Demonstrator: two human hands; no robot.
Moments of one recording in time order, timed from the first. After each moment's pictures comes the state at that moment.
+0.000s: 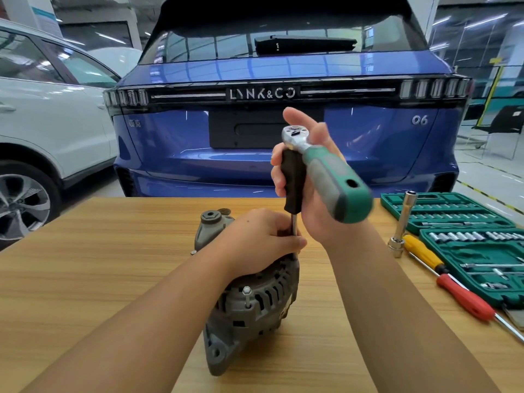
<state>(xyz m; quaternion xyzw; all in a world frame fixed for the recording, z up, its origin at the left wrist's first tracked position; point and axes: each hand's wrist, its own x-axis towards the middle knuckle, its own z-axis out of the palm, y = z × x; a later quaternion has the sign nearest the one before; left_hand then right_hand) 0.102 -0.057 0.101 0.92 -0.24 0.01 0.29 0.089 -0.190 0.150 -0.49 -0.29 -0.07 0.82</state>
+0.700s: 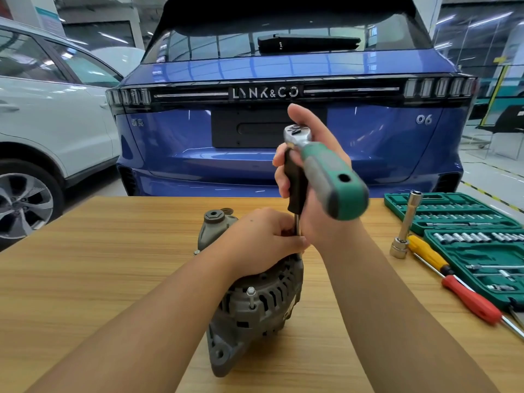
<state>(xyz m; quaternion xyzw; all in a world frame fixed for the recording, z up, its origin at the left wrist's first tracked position) 0.098 -0.056 0.102 0.92 -0.25 0.02 0.30 0.082 -0.180 0.153 -0.51 -0.29 -0.13 0.80</state>
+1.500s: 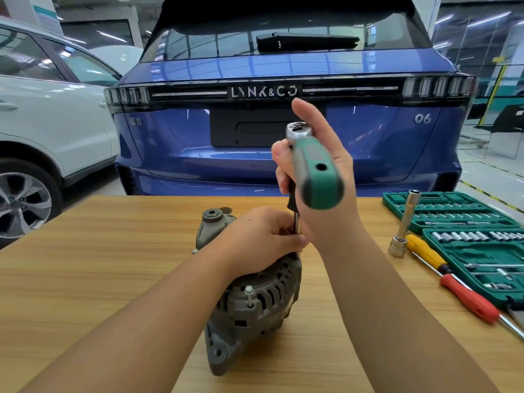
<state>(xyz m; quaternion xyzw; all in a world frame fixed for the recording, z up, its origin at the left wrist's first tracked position) 0.094 -0.059 0.105 0.92 -0.25 0.01 0.31 0.086 -0.180 0.145 -0.53 -0.29 -0.21 0.77</state>
